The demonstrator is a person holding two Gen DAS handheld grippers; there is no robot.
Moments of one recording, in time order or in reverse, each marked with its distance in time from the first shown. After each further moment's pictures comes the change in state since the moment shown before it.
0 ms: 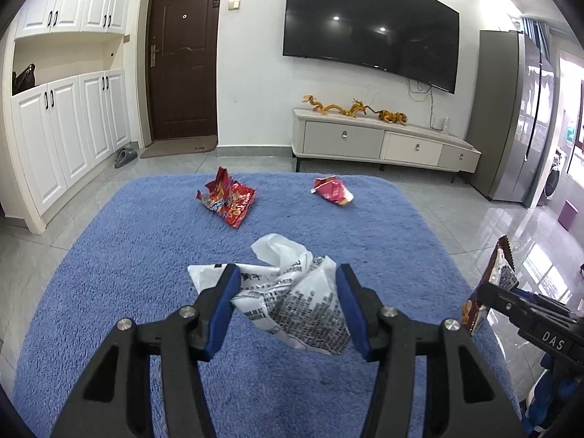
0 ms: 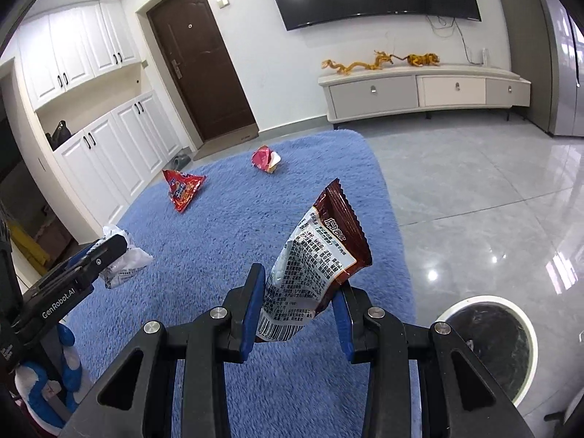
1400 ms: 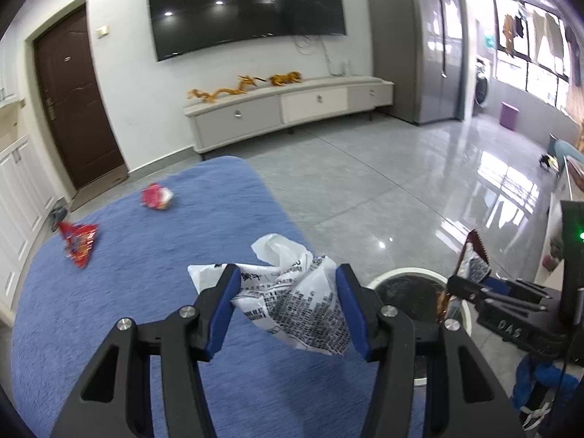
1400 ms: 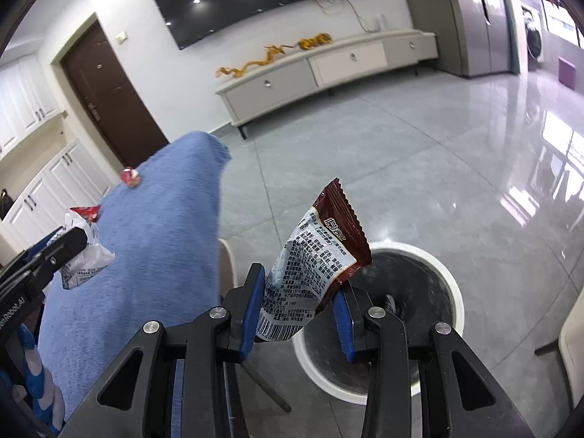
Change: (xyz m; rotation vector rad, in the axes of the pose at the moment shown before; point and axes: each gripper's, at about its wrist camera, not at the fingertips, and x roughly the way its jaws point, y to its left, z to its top) left arm 0.022 -0.210 -0.022 0.374 0.098 -0.223; right arm -0.045 -0.176 -0.059 0.280 0.002 -0.216
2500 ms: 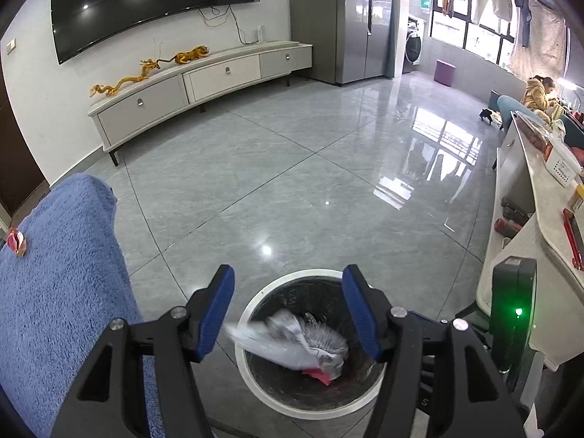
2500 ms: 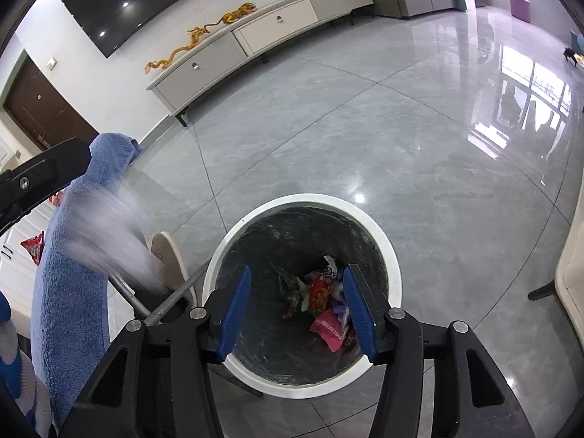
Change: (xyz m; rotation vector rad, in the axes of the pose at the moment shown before) left arm 0.075 -0.147 0.036 0.141 0.122 -0.252; right arm 0.041 -0.115 -0.021 0.208 0.121 -0.099
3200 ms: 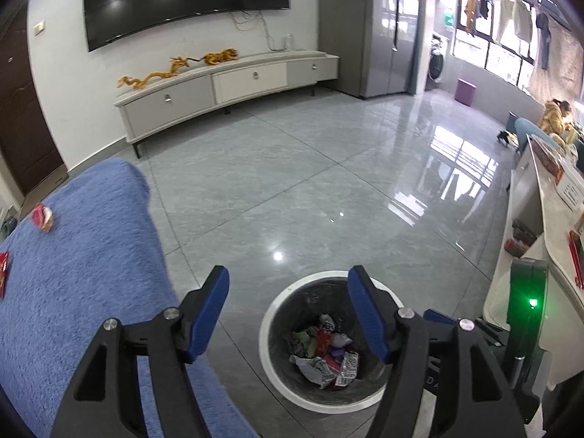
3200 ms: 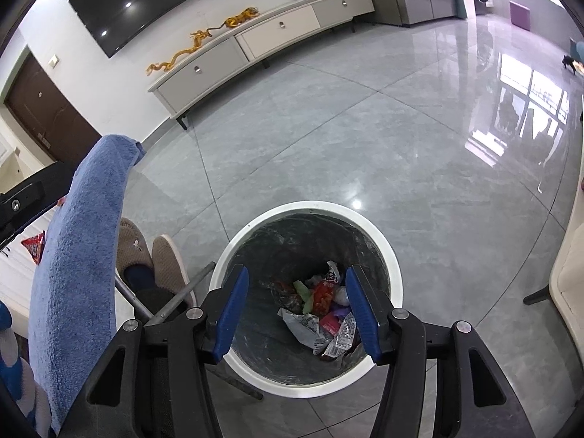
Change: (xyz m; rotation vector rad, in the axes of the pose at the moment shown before) left arm -0.027 0.037 -0.012 -0.096 -0.041 0.064; right arm -0.010 0.012 -0.001 -0.028 -0.022 -0.016
